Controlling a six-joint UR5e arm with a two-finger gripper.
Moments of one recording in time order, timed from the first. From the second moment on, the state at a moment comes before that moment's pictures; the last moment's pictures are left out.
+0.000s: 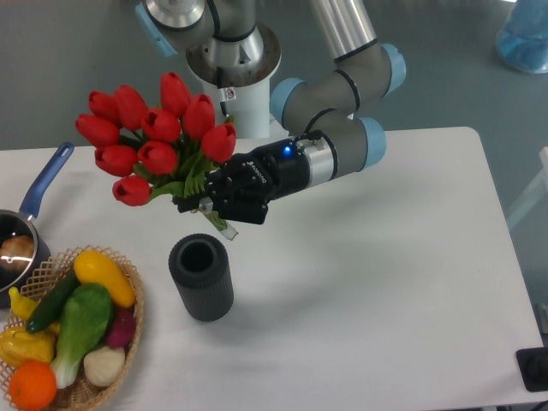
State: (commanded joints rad) arm 2.57 -1.93 -1.91 -0.69 -0.33 1.46
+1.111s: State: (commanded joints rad) arm 2.51 -2.03 -1.92 -0.68 -0.35 1.60
